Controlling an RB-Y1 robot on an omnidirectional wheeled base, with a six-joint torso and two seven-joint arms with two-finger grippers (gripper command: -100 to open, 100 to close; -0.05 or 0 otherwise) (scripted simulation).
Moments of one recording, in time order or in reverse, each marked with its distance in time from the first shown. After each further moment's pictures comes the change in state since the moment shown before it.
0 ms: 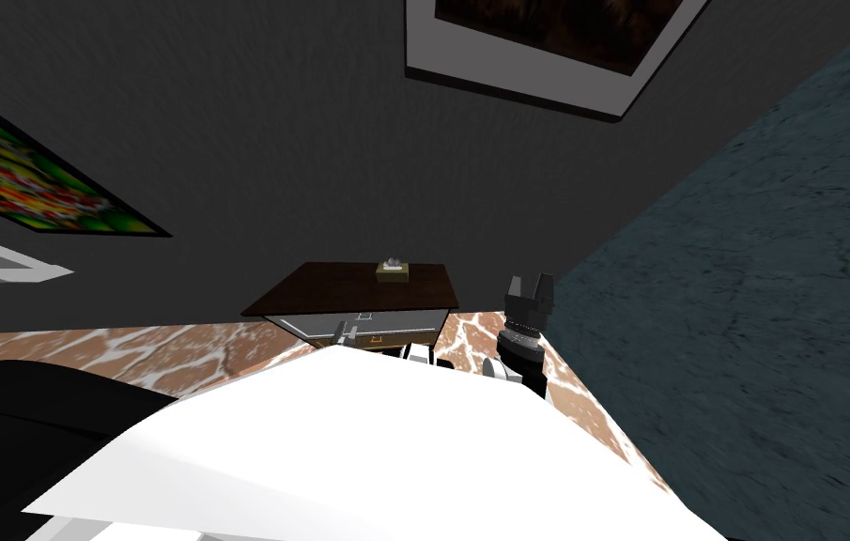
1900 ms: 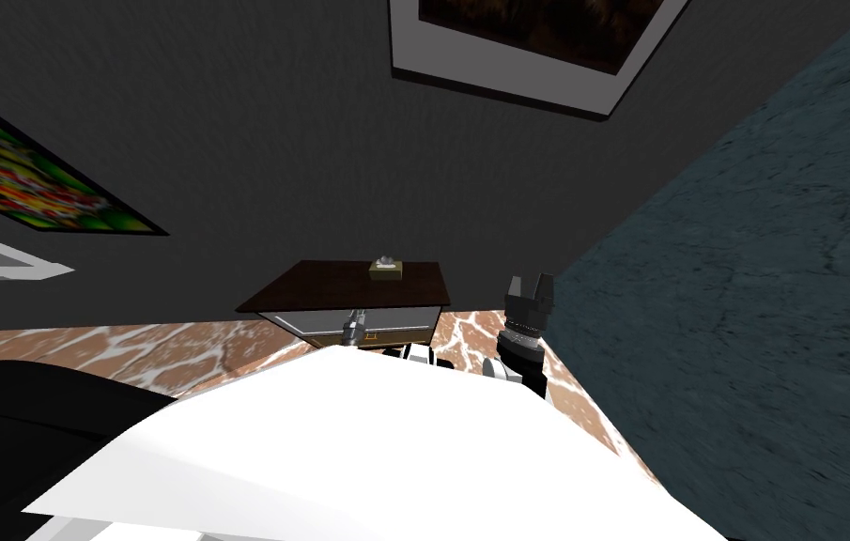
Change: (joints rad) left arm -0.010 -0.087 0.001 -0.218 0.010 0.232 0.004; right arm 0.000 0.000 0.000 0.000 0.000 0.000 0.000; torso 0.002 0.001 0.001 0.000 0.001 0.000
